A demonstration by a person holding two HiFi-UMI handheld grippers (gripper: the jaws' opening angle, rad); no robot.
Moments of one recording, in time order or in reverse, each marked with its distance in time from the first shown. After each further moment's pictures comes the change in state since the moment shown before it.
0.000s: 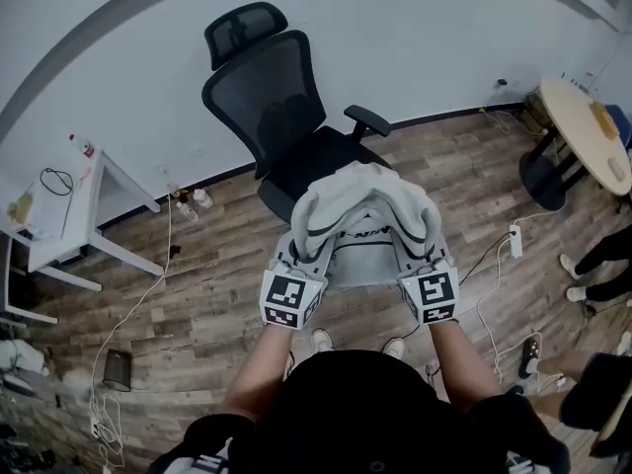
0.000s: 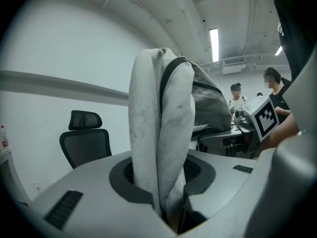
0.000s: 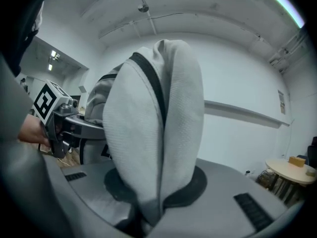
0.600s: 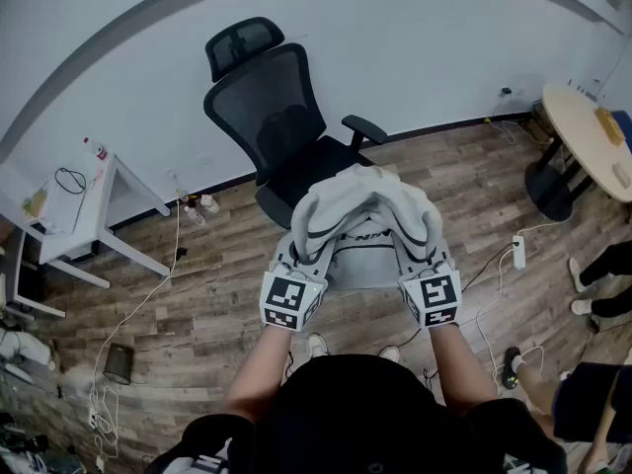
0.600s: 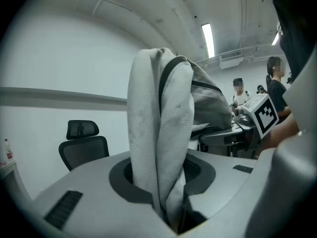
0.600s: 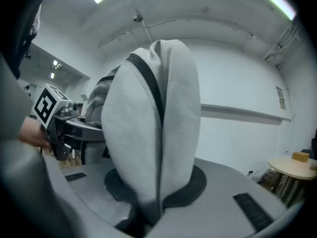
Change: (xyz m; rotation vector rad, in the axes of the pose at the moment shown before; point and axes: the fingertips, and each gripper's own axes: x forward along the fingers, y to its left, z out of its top) left arm 0.019 -0.059 0.031 0.069 -0.013 0.039; right arm -0.043 -0.053 0.005 0.026 -0.070 0.026
